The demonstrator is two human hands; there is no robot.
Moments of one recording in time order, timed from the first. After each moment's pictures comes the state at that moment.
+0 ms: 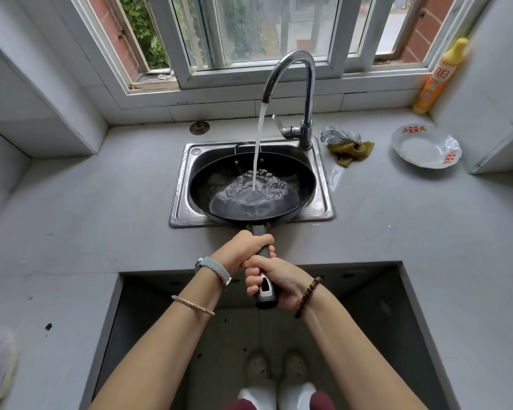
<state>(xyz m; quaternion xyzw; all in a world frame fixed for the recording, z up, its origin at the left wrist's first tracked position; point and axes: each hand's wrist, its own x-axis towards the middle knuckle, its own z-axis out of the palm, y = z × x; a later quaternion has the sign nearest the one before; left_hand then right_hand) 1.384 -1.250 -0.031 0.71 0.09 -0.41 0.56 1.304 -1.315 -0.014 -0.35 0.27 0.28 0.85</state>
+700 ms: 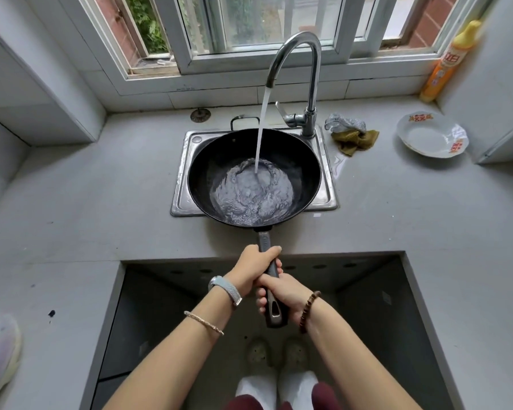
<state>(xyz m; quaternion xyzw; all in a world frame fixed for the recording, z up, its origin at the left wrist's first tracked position) 1.344 -1.244 -0.081 0.71 0.11 -0.38 0.58 1.272 -1.308 -0.061 -0.44 0.34 0.28 0.78</state>
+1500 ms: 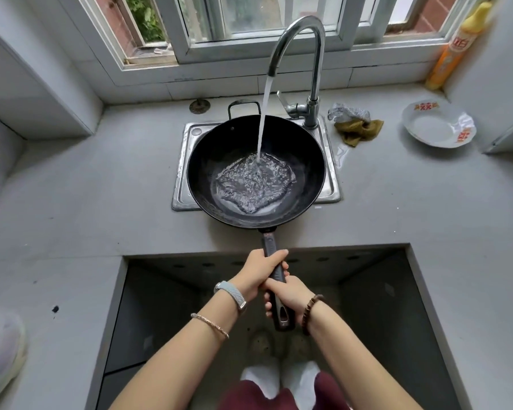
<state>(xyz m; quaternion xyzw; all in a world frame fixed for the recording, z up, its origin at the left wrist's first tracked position) 1.329 -1.242 -0.095 0.66 0.15 -0.41 0.62 1.262 -1.304 -0.076 -0.51 0.38 0.26 0.73</state>
